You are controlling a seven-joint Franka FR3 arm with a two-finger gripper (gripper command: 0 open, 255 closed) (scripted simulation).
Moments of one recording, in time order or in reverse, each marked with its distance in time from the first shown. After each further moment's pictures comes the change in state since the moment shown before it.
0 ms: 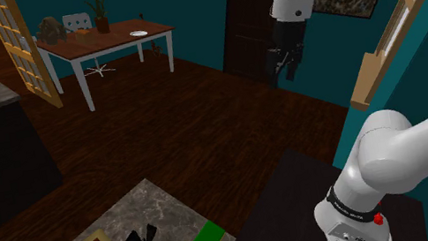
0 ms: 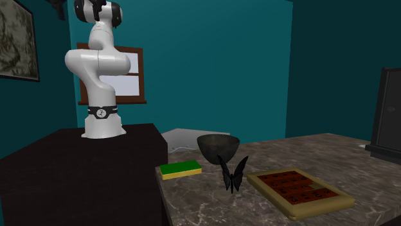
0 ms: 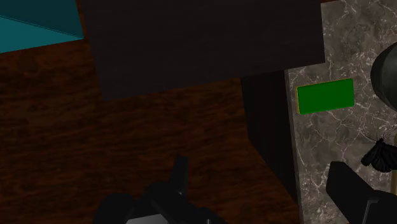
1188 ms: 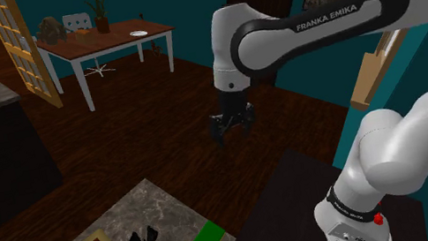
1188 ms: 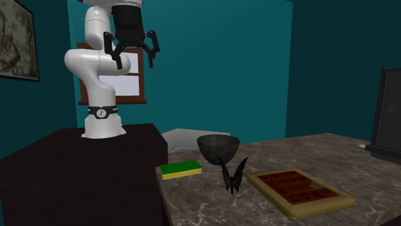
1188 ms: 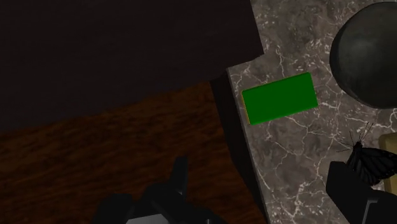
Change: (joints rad) arm 0.094 0.329 0.231 -0.122 0.224 0.398 0.300
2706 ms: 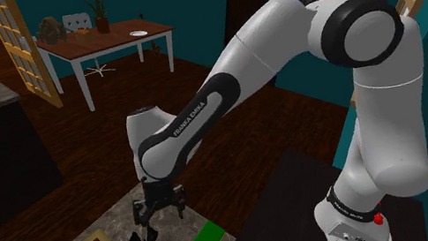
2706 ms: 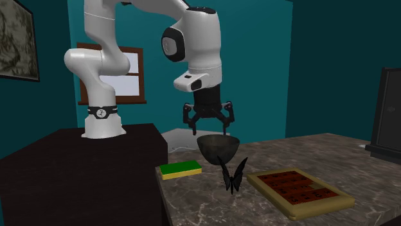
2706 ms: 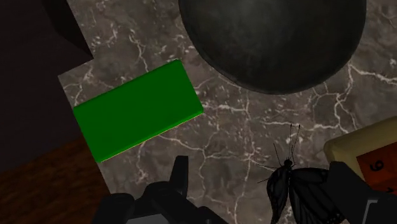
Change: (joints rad) arm 0.157 0.874 0.153 0.420 0.036 0.434 0.372
